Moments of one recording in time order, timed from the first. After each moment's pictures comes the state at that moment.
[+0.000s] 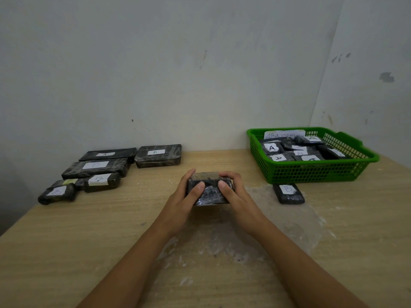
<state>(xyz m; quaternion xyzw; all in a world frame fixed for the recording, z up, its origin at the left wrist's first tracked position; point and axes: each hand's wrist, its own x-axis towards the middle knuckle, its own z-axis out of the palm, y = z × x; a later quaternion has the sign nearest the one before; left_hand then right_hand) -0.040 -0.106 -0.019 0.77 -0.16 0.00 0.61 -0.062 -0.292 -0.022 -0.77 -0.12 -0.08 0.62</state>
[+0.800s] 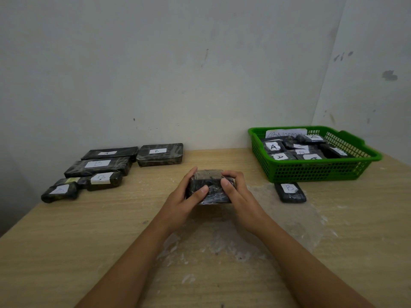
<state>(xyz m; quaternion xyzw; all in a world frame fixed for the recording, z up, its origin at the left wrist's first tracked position) -0.031 -0.097 -0.027 0.77 -0.19 -0.01 0.61 -0.062 -0.292 -0.020 -0.79 -0.10 -0.09 0.60</state>
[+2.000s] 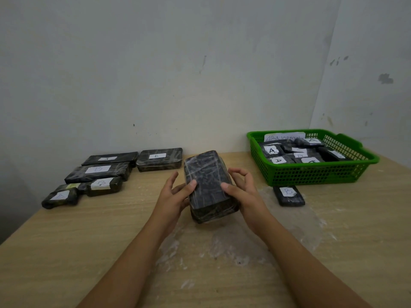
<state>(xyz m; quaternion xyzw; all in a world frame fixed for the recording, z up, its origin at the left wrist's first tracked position) -0.014 -0.101 -0.022 0.61 -0.05 -0.03 0.79 -0.049 -0.300 -0.021 -0.60 -0.07 -0.06 0.80</state>
